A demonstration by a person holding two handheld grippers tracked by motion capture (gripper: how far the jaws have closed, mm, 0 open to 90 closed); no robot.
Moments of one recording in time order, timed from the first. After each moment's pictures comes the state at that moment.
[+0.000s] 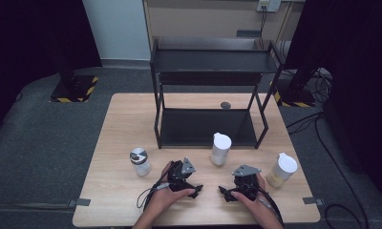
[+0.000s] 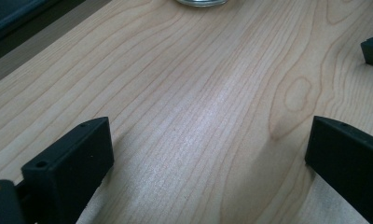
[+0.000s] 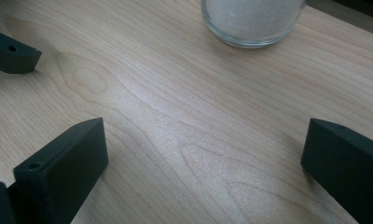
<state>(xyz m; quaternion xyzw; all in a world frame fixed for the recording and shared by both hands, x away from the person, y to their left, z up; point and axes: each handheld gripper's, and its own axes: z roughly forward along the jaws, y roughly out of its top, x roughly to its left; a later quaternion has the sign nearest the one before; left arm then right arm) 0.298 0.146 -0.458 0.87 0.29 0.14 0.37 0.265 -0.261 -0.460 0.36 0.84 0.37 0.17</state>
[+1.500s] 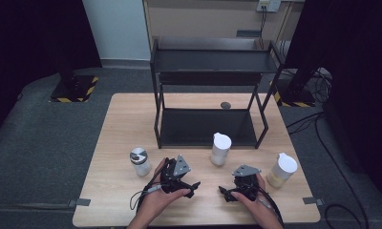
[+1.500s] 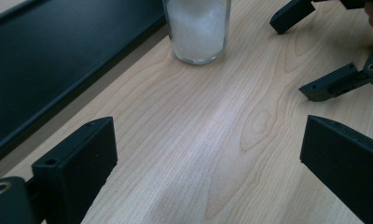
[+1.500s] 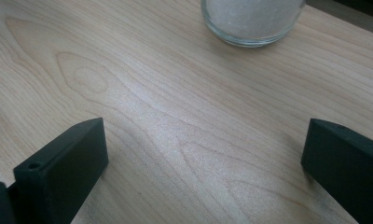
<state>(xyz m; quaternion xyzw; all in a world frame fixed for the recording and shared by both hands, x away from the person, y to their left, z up) 0.259 0.166 -0.415 0.85 0.27 0.19 0.41 0.265 -0.260 -0.460 0.37 0.84 0.37 0.17</state>
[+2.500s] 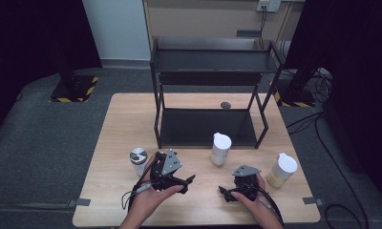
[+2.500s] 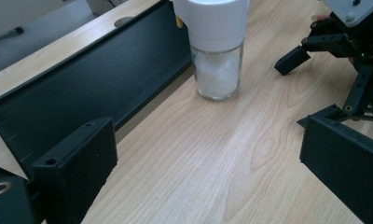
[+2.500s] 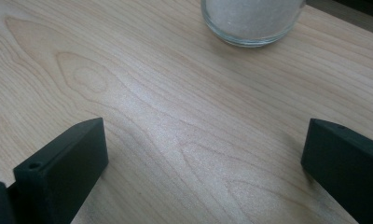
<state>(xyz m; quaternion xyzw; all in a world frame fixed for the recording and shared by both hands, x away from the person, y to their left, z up) 0.236 0.188 -0.385 0.82 0.27 0.23 0.44 0.264 -0.260 -0.460 0.37 0.84 0.37 0.17</state>
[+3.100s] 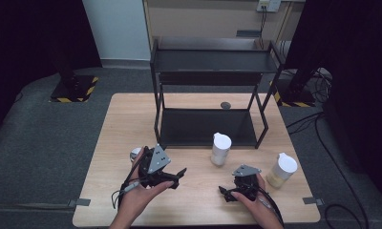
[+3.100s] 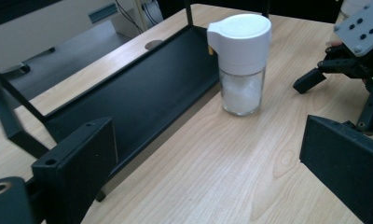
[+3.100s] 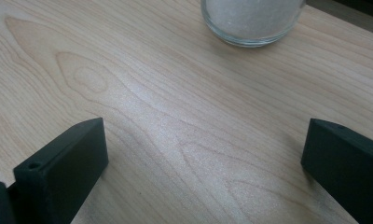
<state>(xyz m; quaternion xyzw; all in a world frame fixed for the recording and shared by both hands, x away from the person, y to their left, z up) 0.220 0.214 -0.368 0.80 0.28 0.28 0.45 0.265 -0.260 -0.460 0.37 0.84 0.37 0.17</state>
